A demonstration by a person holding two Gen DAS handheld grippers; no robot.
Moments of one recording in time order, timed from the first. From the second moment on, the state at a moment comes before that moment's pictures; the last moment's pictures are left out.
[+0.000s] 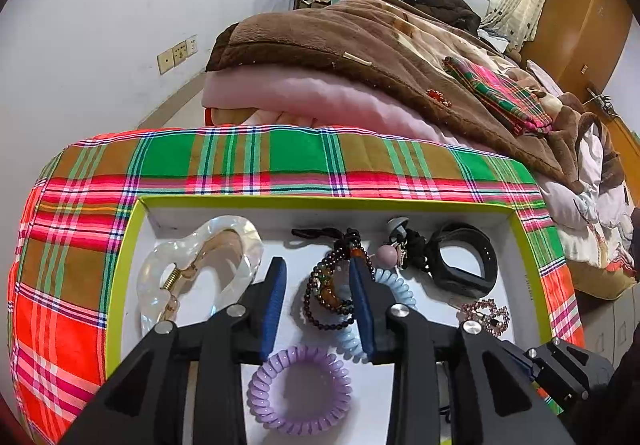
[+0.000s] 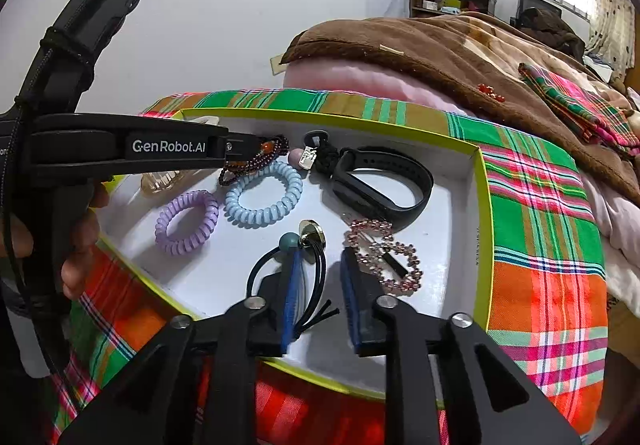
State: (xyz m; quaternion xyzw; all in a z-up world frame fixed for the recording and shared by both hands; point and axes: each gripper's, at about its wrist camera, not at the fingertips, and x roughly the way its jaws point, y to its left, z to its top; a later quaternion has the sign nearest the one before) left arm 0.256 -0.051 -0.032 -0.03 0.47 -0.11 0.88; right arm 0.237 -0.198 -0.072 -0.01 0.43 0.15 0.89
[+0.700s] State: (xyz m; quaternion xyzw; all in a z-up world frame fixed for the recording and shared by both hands) left arm 0.240 -0.049 -0.013 -0.03 0.46 -0.11 0.88; right arm 0.227 -0.200 -0.059 -0.01 0.42 0.13 0.90
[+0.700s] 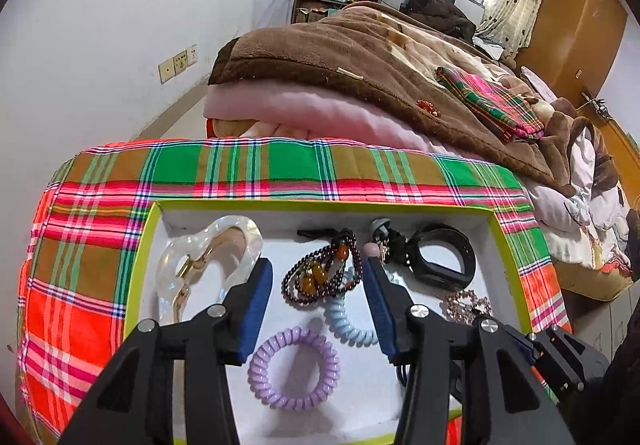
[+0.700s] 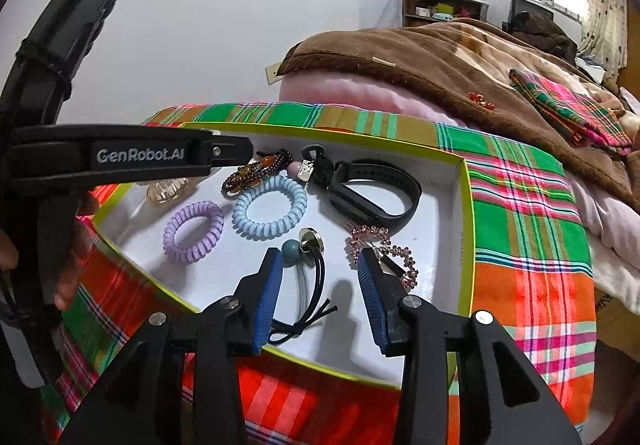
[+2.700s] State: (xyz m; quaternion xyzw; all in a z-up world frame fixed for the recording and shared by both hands) left arm 0.045 -0.031 0.029 0.01 0.33 0.00 0.94; right arm 0.098 -0.194 0.009 0.02 0.32 0.09 0.94
